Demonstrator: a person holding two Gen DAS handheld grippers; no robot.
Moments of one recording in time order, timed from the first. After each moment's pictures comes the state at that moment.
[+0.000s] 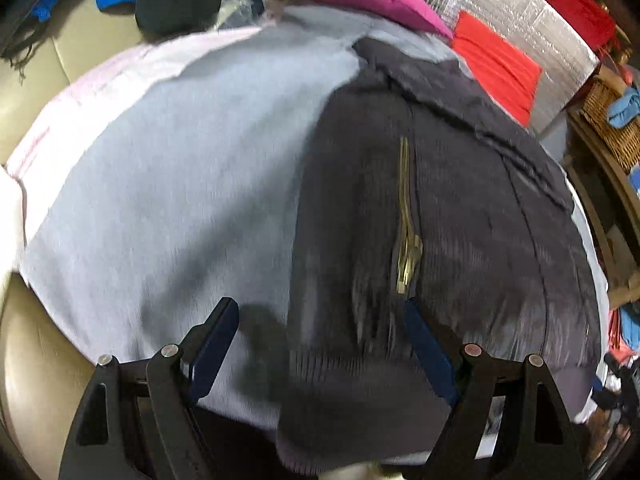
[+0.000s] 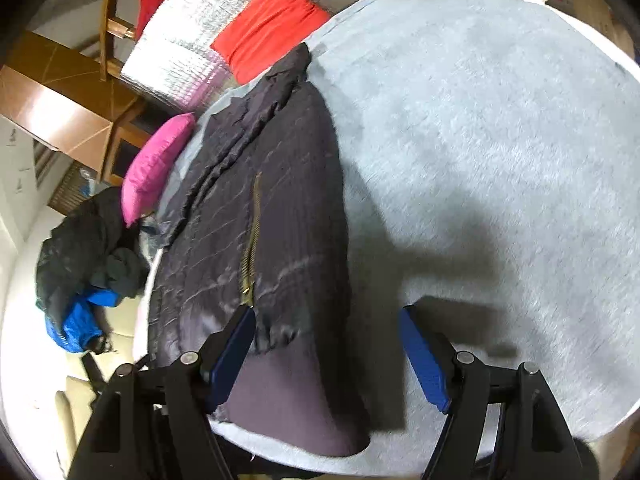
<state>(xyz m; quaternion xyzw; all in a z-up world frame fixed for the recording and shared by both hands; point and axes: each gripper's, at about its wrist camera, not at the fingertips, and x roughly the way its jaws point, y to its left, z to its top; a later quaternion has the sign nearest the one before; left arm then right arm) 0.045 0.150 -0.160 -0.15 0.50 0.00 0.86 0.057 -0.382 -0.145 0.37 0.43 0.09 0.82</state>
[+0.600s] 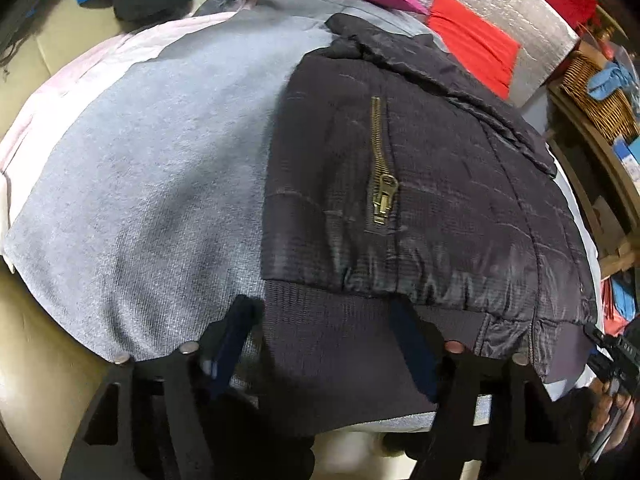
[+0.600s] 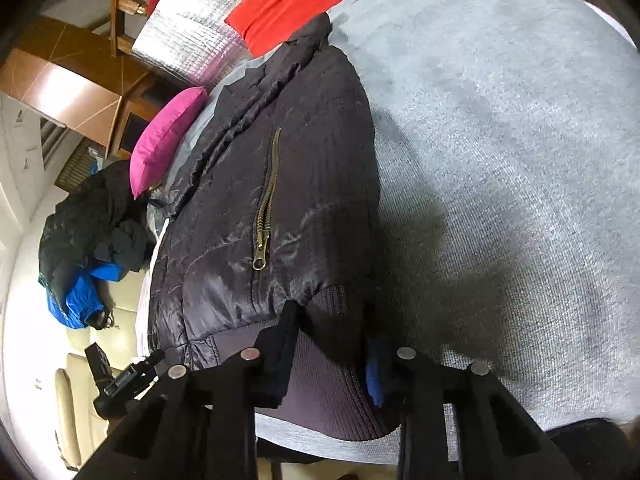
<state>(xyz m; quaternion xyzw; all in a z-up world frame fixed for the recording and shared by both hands) 0.025 0.141 -0.169 -0.13 0.51 -0.05 0.85 0.051 -0.352 -0.161 0.35 0.45 0.11 0.81</state>
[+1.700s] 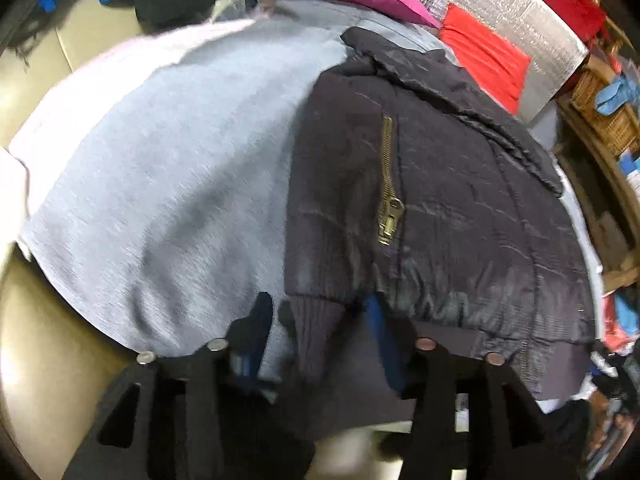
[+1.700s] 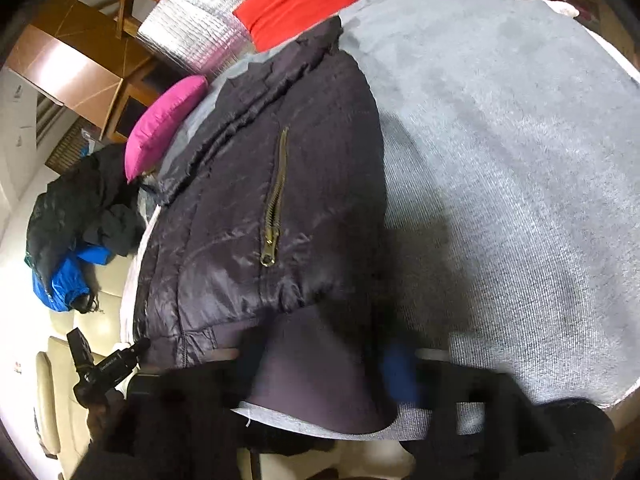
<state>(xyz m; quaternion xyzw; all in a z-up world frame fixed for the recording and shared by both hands) 0.035 0.140 -0.157 -0.13 0.50 -0.01 0.86 0.048 -0.349 -0.142 0.31 0.45 0.10 0.83</state>
